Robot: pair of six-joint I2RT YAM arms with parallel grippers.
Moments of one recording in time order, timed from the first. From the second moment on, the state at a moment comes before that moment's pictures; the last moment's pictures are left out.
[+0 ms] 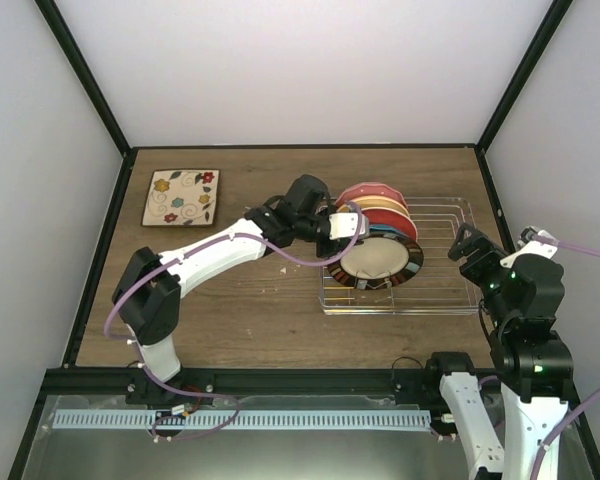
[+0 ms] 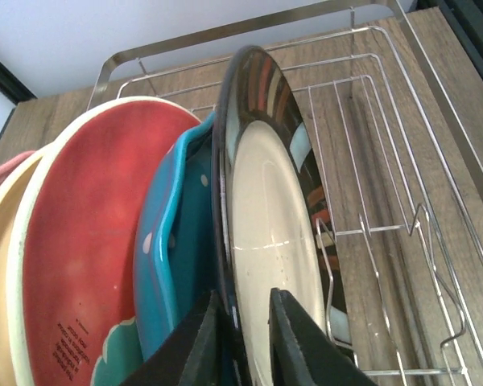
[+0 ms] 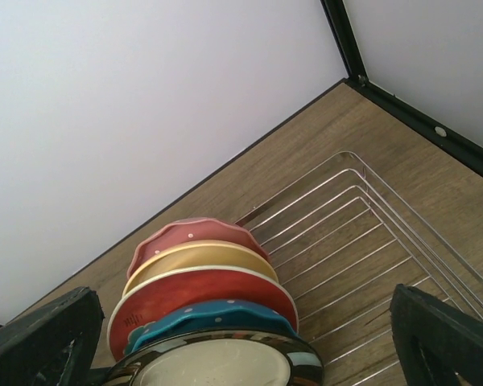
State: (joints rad) left arm -0.82 1.77 1.43 -0.28 0.51 0.62; right arm -0.02 0.48 1.09 -0.92 0.08 0.60
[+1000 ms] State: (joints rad) left arm -0.76 1.74 1.66 -0.31 0.48 0.25; right arm -0.02 0.49 1.08 -0.92 0.10 0.59
